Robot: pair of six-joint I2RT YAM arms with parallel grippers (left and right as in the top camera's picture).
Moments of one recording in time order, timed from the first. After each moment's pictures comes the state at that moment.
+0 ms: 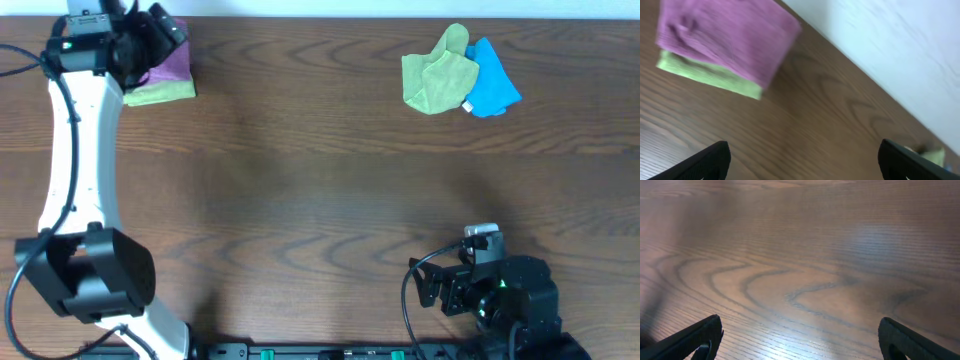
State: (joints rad) left arm 0.10 1.84 1.85 -0.87 0.16 -0.60; right arm 0.26 0.33 0.51 -0.92 -0.22 0.29
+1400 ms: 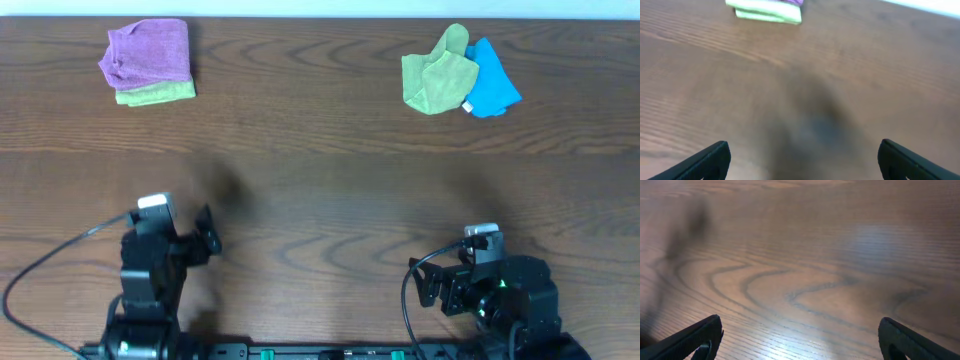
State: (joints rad) left arm -0.06 0.39 0.35 -0.53 -0.07 -0.22; right arm 0.26 0.33 0.51 -0.92 -0.22 0.29
